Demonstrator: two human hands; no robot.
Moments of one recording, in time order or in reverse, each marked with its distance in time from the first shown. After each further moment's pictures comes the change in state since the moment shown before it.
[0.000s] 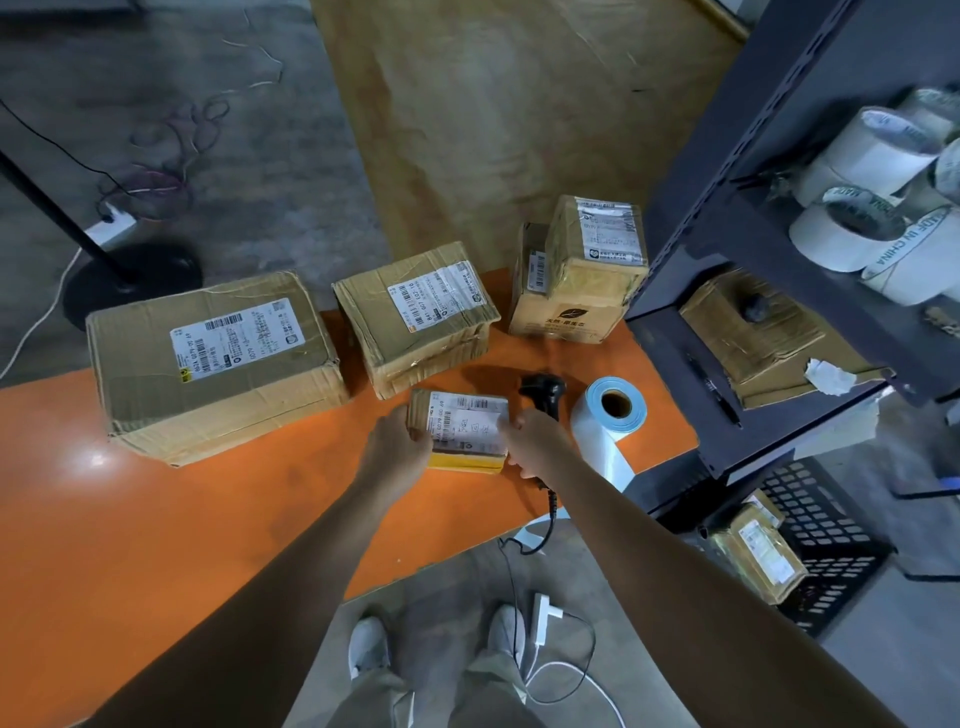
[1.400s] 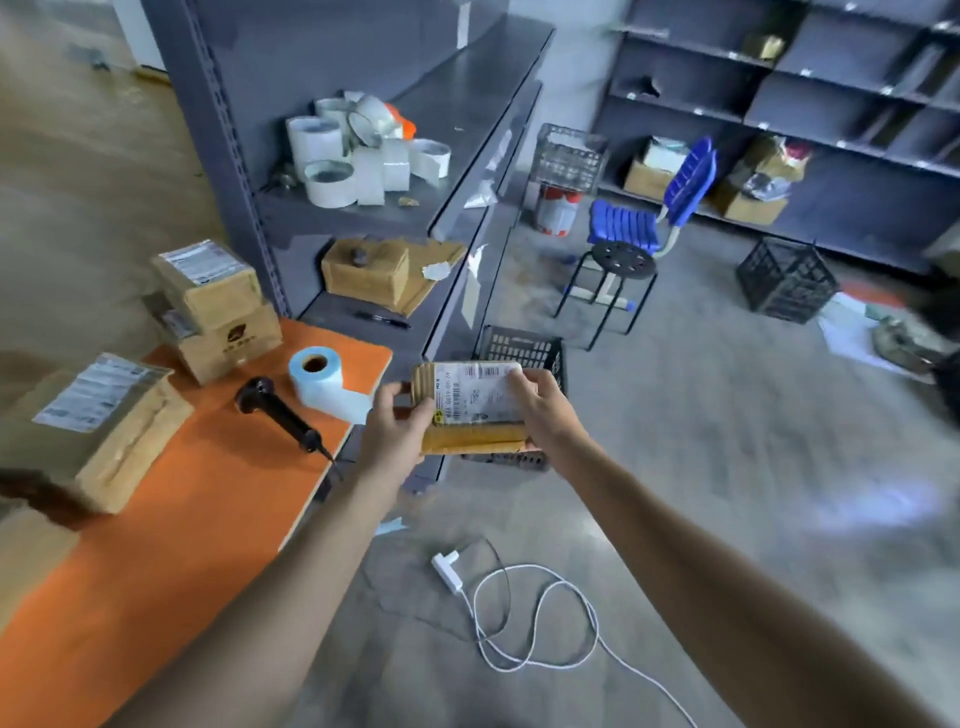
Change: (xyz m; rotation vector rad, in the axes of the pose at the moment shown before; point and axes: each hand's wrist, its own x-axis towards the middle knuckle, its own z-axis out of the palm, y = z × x) left_hand -0.239 0.095 0.089 -0.269 -0.661 0.458; right_hand -0.332 0.173 -0.003 0.845 0.908 0.272
